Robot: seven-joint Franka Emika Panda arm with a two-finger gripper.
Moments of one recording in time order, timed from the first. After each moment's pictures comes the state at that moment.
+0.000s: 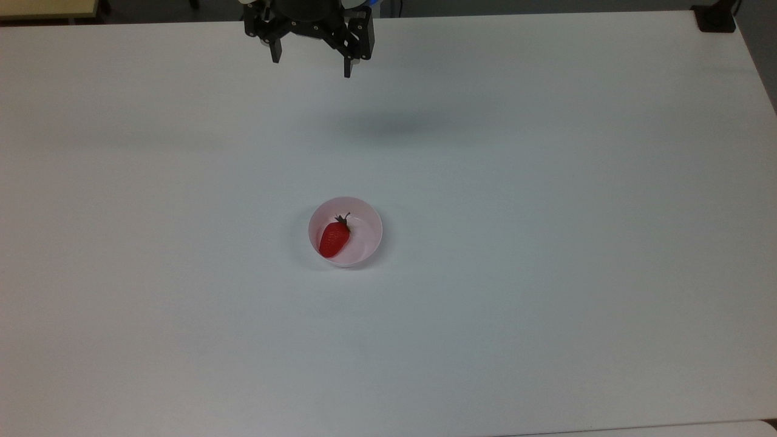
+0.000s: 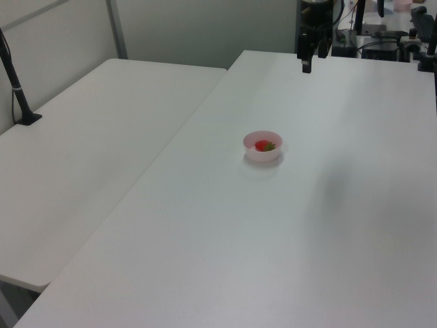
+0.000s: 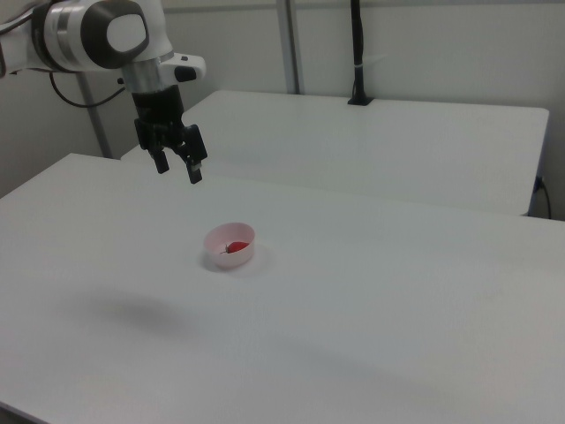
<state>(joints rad) 0.06 0.09 -0.01 -1.58 -0.06 1.65 0.22</state>
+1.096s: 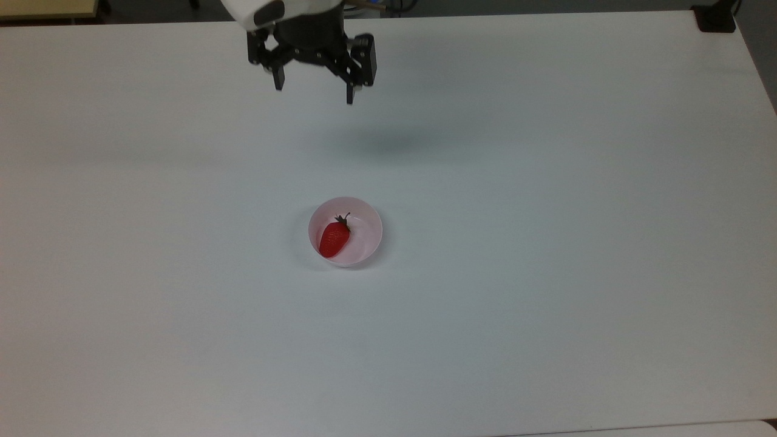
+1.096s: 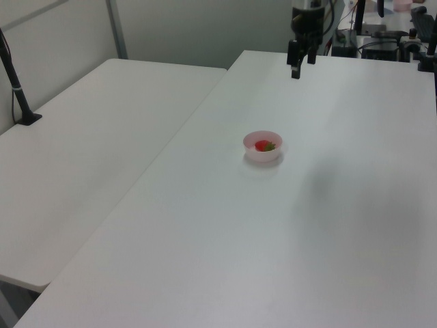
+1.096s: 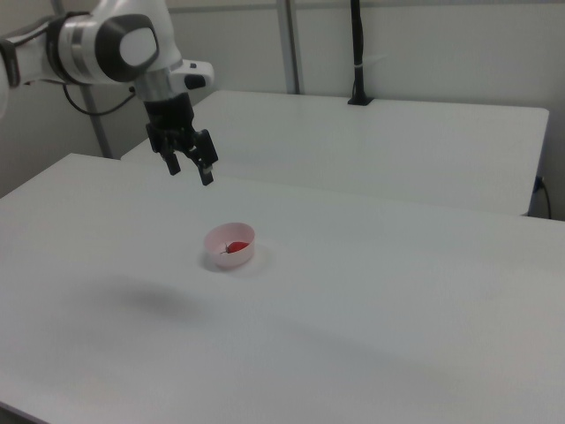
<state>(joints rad) 0.06 0.15 0.00 -1.58 -0.06 1.76 0.22</state>
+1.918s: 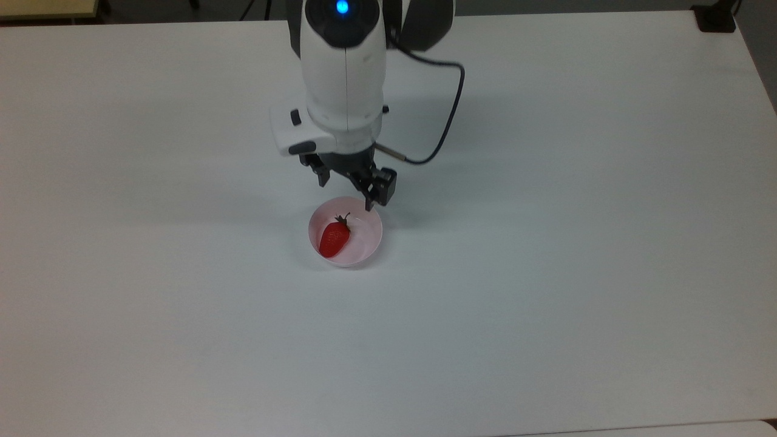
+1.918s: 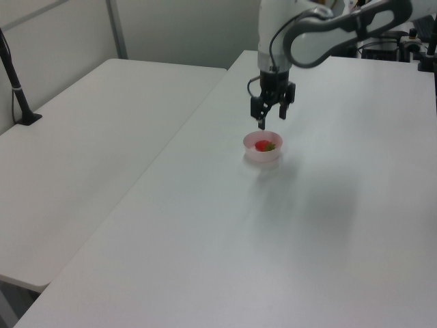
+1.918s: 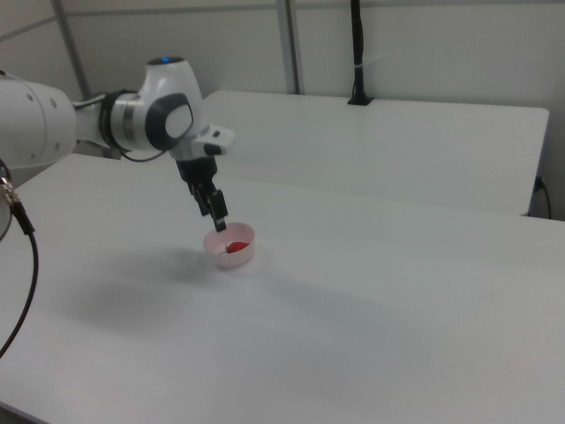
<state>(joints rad) 0.10 0.42 0.00 -1.57 -0.06 2.02 0.62</state>
